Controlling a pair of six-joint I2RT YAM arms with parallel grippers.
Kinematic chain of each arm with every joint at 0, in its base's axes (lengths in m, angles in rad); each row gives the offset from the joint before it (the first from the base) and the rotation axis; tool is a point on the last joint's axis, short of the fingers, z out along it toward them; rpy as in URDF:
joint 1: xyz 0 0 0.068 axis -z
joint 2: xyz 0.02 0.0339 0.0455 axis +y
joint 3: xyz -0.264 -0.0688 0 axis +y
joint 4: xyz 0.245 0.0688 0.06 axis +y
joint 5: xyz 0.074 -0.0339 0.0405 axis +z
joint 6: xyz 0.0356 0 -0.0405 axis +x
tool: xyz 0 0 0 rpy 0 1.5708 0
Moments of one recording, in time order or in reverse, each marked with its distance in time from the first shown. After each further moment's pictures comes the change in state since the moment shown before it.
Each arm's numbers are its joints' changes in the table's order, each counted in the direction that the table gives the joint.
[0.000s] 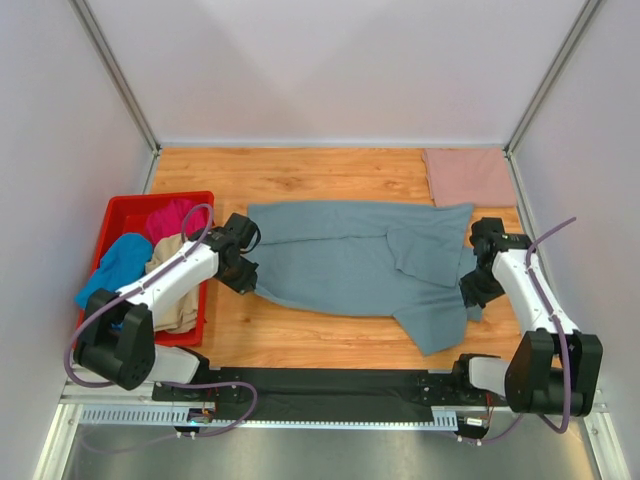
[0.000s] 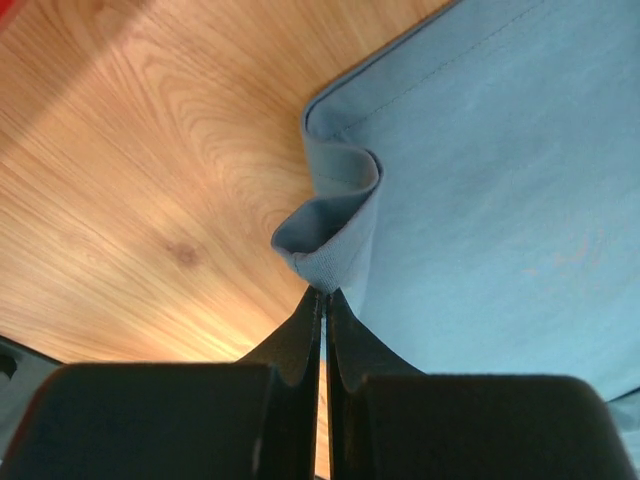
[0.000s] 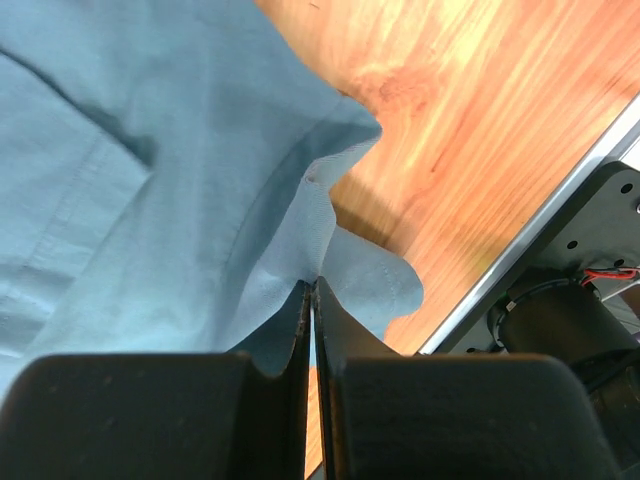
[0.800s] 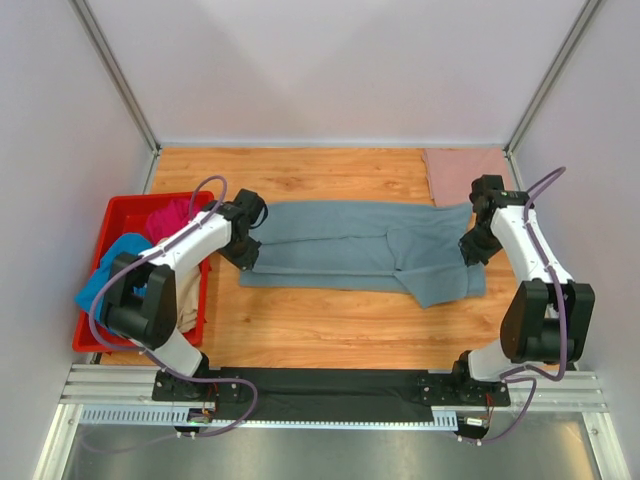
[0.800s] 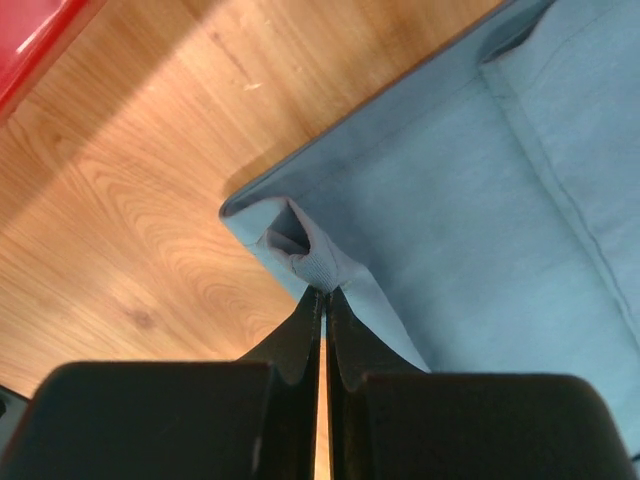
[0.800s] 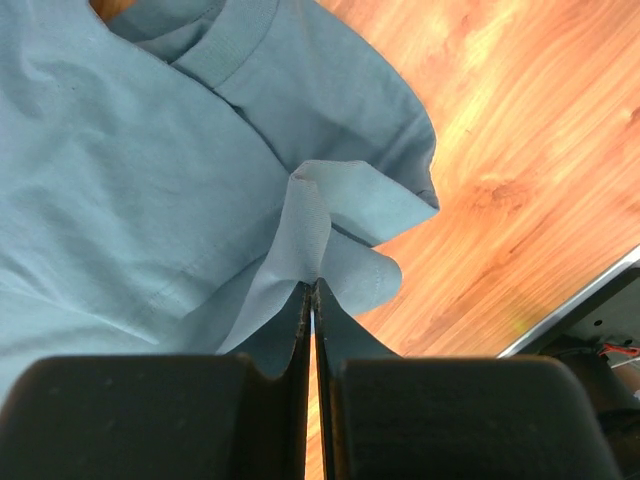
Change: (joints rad) left arm -0.040 0.230 -0.237 0.049 0.110 0.090; right arm -0.002 0.272 -0.354 -0.035 -0.006 -0.187
